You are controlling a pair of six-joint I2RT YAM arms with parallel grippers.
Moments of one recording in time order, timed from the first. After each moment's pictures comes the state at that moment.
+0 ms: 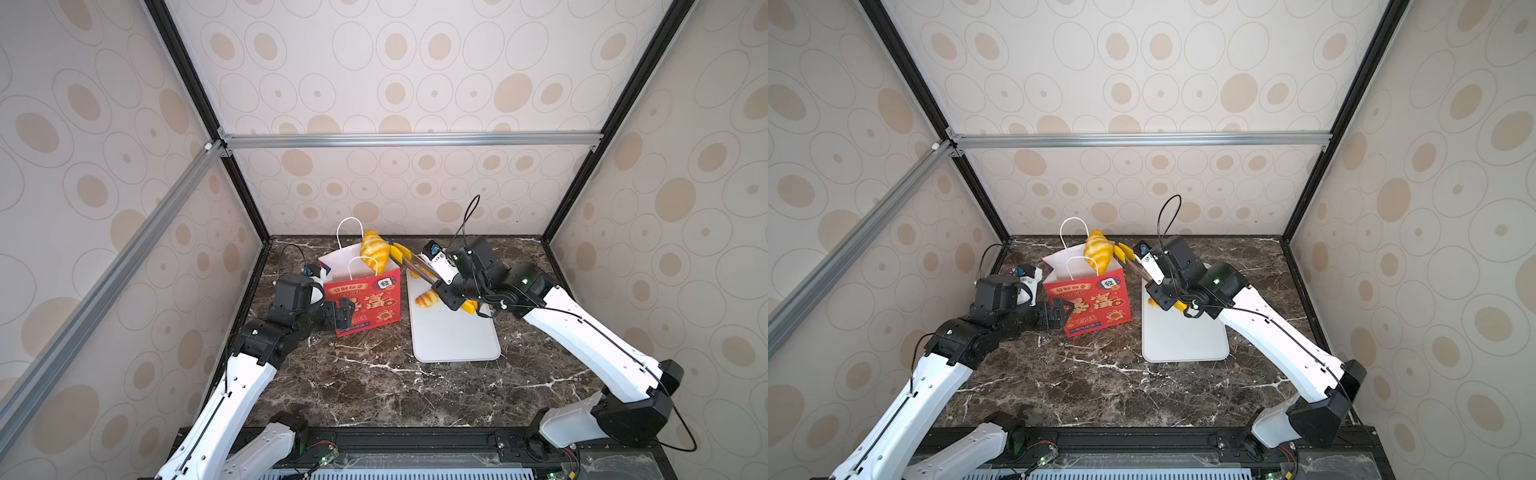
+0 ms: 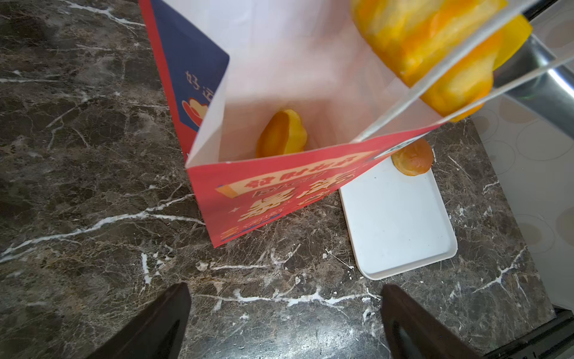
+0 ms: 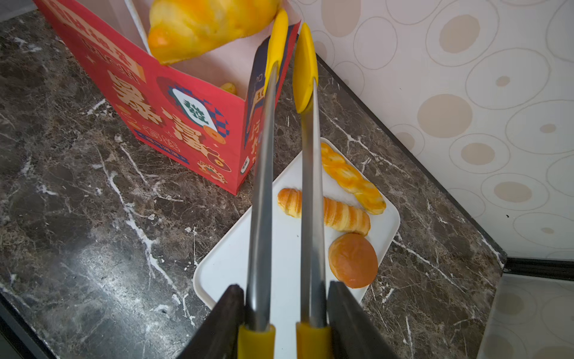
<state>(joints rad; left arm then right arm) -0.31 0.93 1.04 -0.83 0.09 -0.33 0.90 1.43 1.64 -0.98 0.21 -0.17</state>
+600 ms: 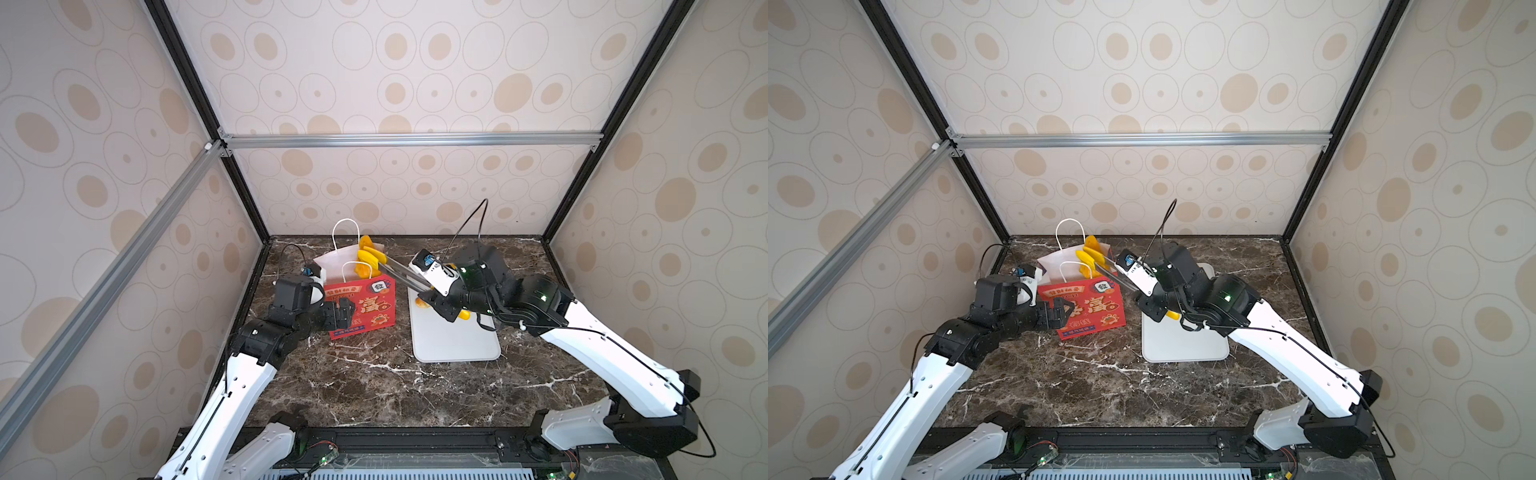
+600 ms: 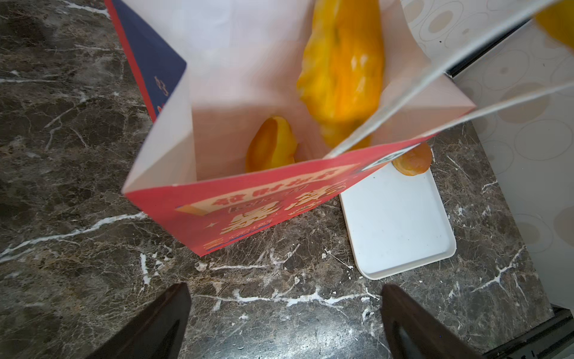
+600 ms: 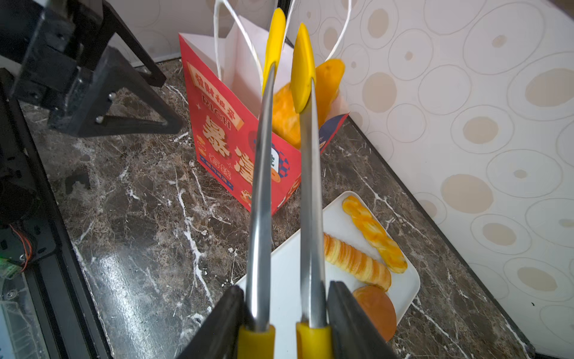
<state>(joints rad) -0.31 0.93 1.04 -0.82 0.09 -0.33 1.02 1.35 1.66 -0.92 0.16 -0.22</state>
